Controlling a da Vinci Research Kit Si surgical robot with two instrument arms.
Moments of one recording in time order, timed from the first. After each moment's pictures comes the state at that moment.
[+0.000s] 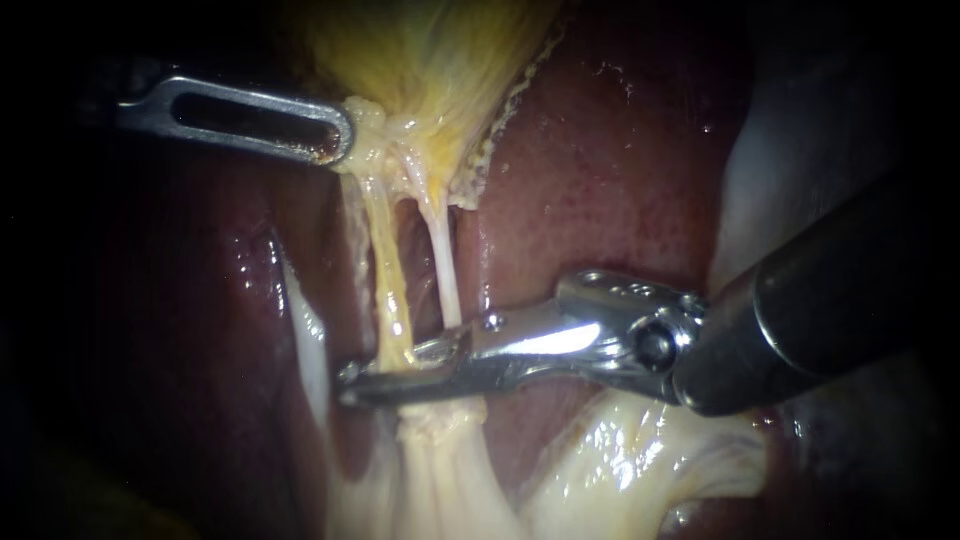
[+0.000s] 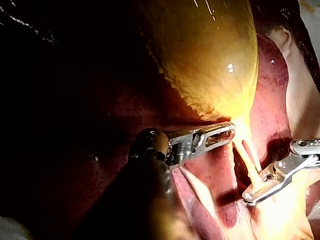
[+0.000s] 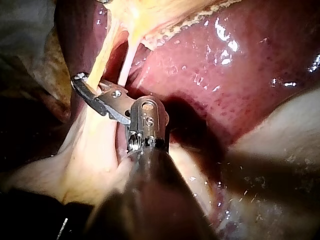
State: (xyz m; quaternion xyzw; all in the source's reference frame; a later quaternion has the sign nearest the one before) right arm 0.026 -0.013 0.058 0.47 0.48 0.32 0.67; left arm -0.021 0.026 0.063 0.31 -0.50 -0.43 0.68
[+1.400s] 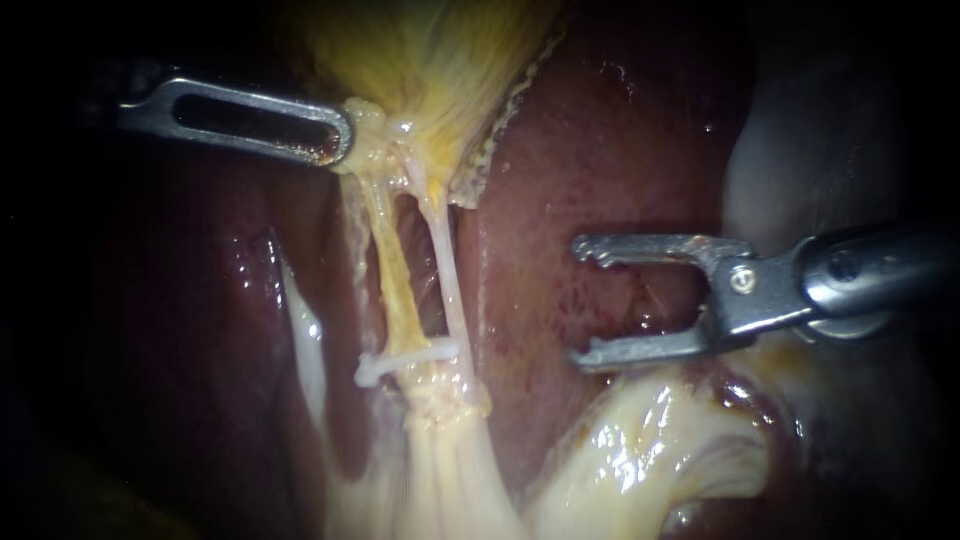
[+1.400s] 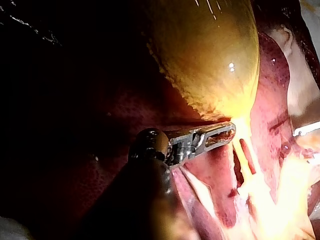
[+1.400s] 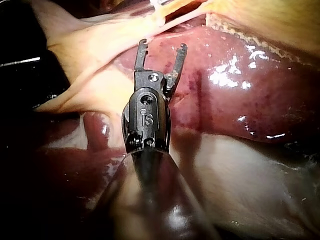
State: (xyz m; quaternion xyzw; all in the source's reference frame) right arm 0.010 -0.008 0.048 0.14 0.52 0.13 0.83; left arm -0.022 0.025 0.063 0.31 -0.50 -0.43 0.68
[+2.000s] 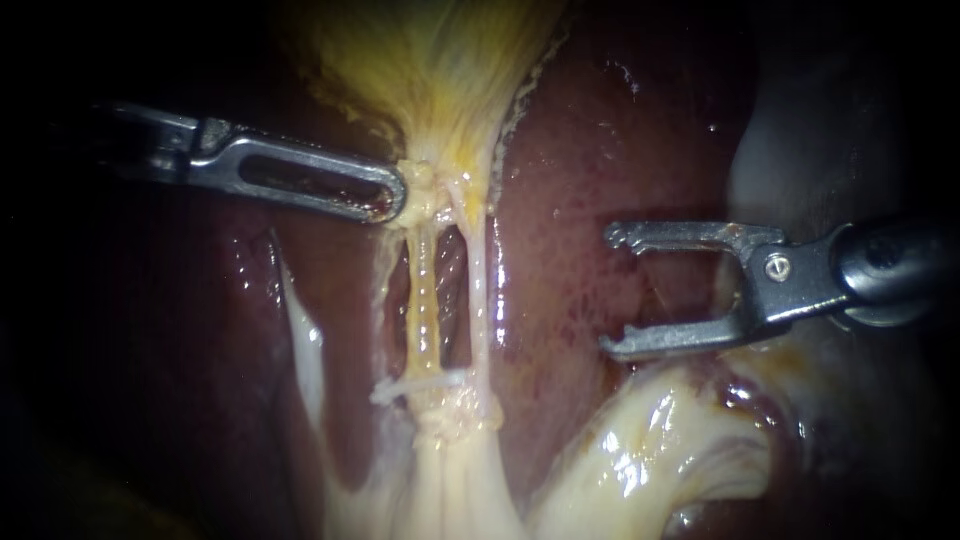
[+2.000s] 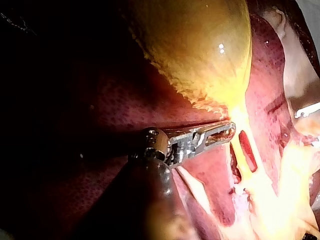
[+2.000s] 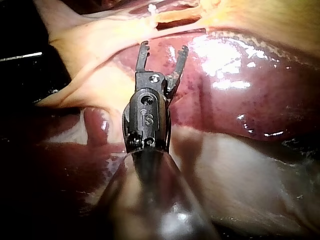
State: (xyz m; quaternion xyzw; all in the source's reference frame) right arm 0.009 -0.008 0.048 0.15 0.51 0.11 0.84; left arm -0.025 0.022 0.068 0.31 -0.50 -0.41 0.69
